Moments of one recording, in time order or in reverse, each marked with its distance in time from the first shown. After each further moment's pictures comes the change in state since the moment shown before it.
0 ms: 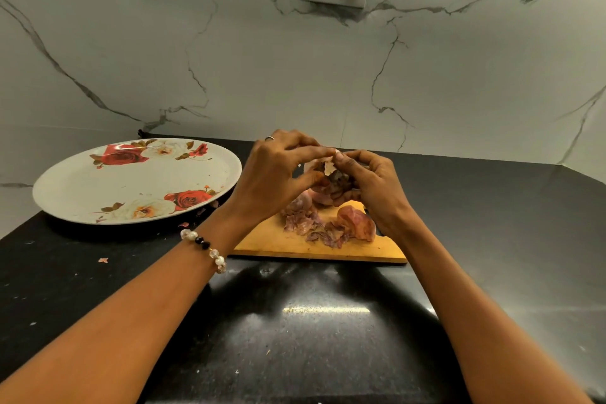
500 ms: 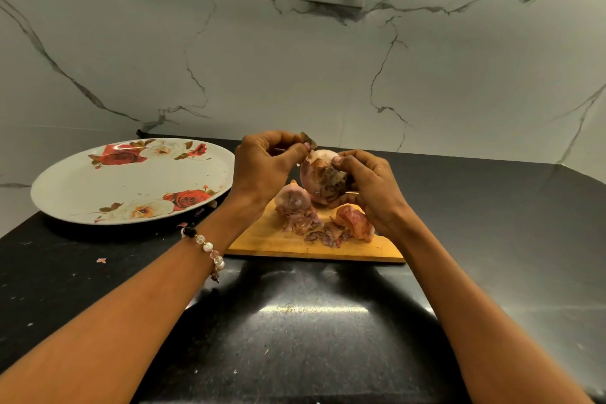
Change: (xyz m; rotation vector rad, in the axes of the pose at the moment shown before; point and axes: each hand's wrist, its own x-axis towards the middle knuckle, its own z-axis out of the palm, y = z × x) left_hand 0.005 0.008 0.002 -0.585 0.194 -0.718; right_hand -0.001 -0.002 0.003 0.047 -0.001 0.083
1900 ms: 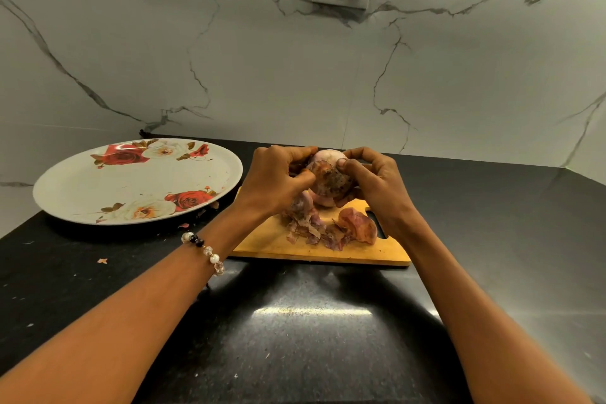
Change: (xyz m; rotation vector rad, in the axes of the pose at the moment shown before) left_hand -0.007 0.000 -0.001 0.387 -0.196 0.251; right_hand 0.001 -0.003 -0.005 -0.144 -0.004 -0.146
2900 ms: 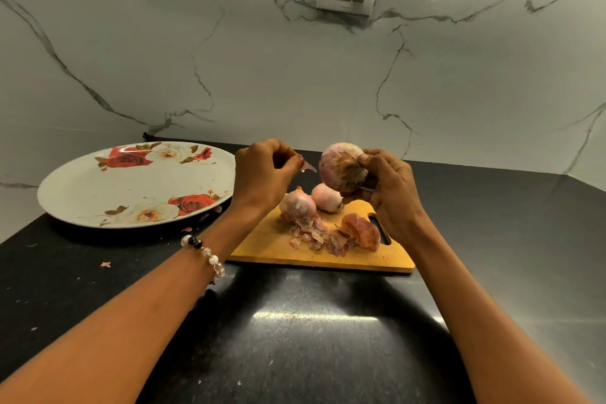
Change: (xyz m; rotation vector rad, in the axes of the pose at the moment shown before) left_hand 0.006 -0.007 -0.005 0.065 0.221 -0.171; right_hand -0.001 -0.006 -0.003 0.285 0.056 0.042
